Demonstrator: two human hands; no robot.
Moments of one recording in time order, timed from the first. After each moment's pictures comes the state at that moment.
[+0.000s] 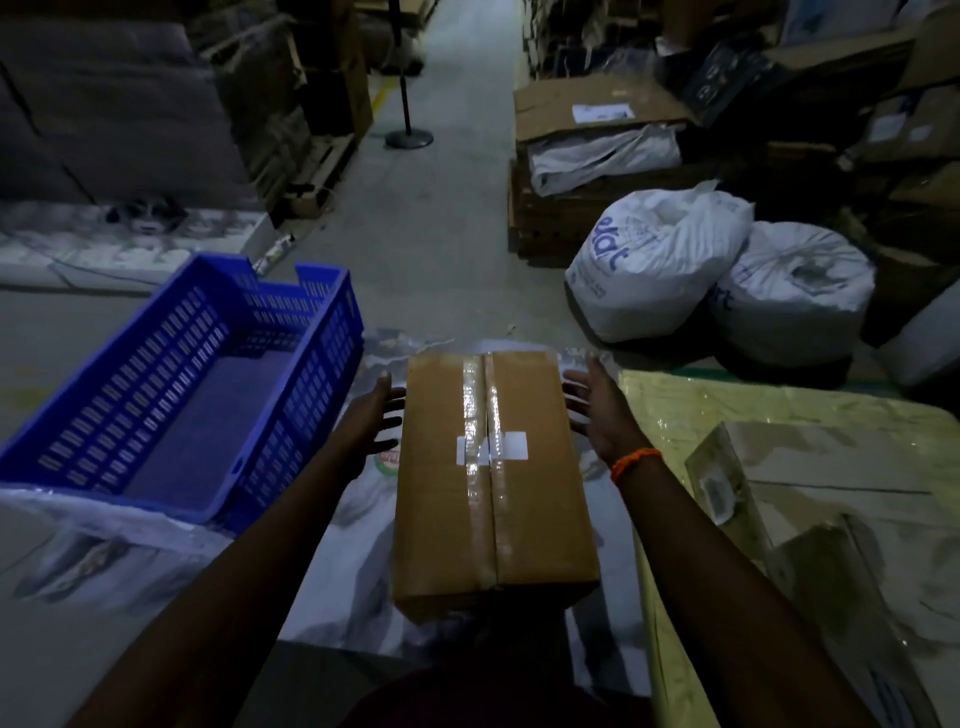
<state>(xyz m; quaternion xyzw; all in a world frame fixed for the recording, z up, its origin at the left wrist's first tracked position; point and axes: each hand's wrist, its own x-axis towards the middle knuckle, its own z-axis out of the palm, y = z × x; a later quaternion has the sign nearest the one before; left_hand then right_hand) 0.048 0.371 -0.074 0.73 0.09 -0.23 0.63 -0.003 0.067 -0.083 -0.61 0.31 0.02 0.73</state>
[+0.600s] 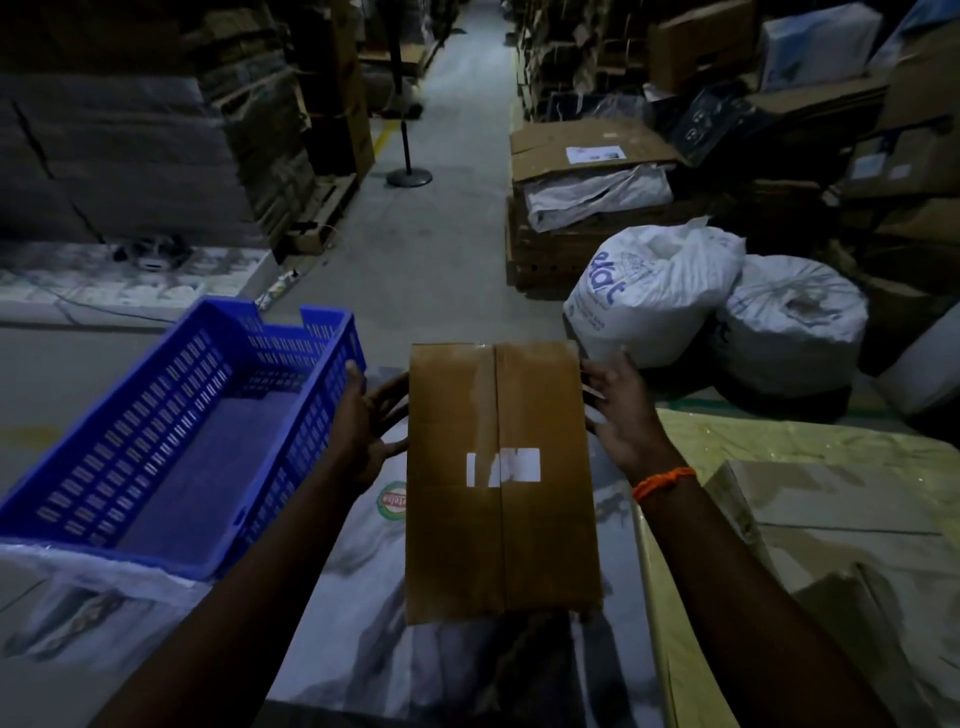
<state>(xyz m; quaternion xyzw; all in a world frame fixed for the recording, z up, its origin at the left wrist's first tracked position) 0.069 0.360 -0.022 0.59 0.06 -0.20 0.78 0.017 0.058 -0.023 -0.56 0.24 -0.04 0.79</state>
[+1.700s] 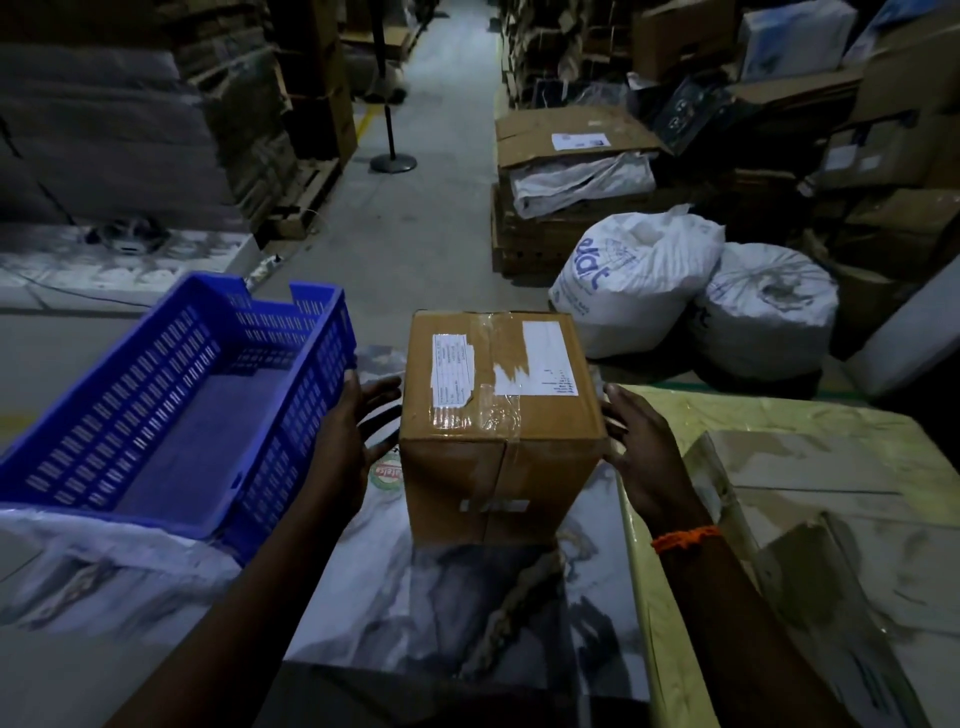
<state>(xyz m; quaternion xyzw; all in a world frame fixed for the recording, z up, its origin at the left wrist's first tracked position) 0.001 0.374 -0.023 0.65 0.05 -0.12 0.75 -0.086 0.081 -0.024 -0.62 0.28 -0.12 0.73</state>
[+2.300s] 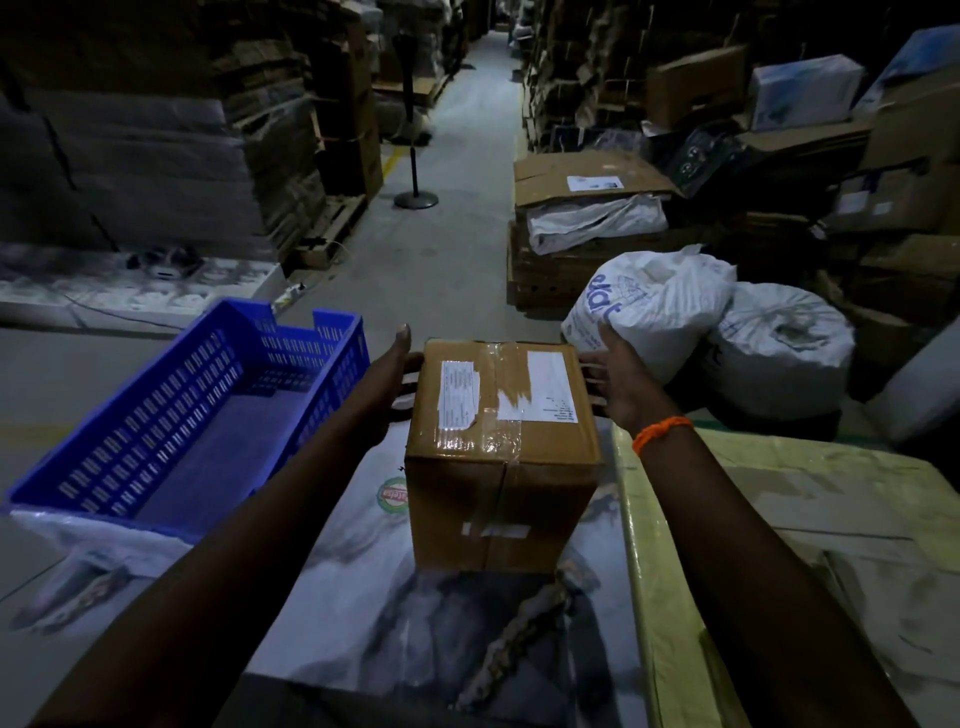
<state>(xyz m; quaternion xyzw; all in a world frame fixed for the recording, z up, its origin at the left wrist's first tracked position) 0.064 0.348 0.031 0.70 0.02 -0.22 0.68 0.017 0.058 0.028 -0.64 0.29 0.02 0.71</state>
